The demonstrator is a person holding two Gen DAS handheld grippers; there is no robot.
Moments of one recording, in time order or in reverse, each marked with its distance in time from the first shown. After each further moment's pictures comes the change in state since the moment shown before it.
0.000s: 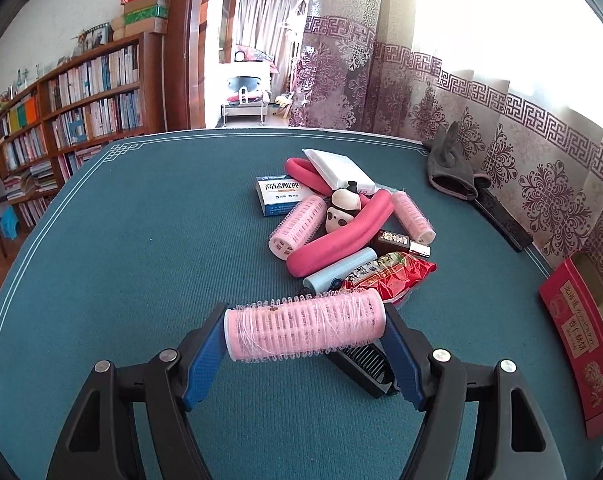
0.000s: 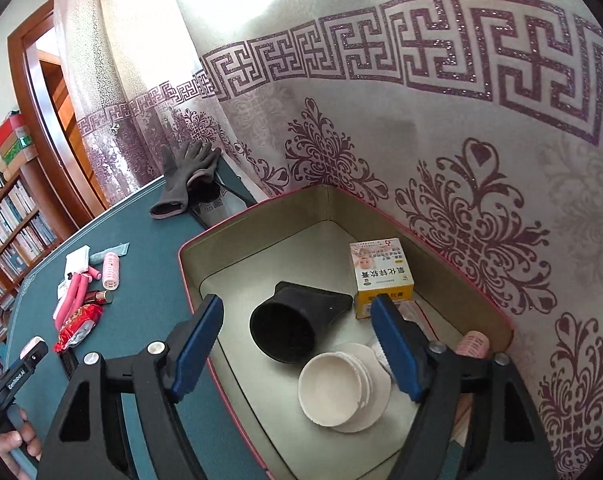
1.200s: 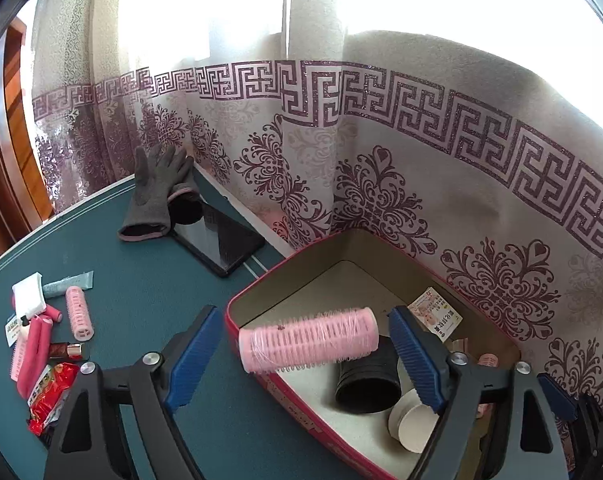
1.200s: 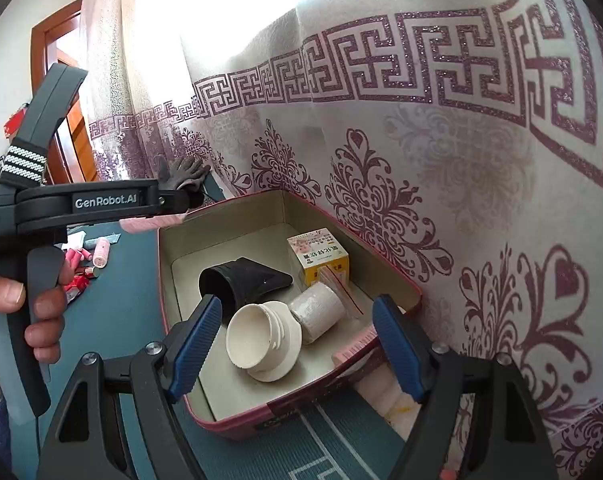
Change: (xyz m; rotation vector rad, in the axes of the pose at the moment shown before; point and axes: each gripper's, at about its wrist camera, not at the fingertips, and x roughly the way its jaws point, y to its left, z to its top) left arm -0.022 -0.304 0.025 0.437 0.061 -0.421; right arm -0.049 -0.042 -0.044 -0.071 -0.139 -0.029
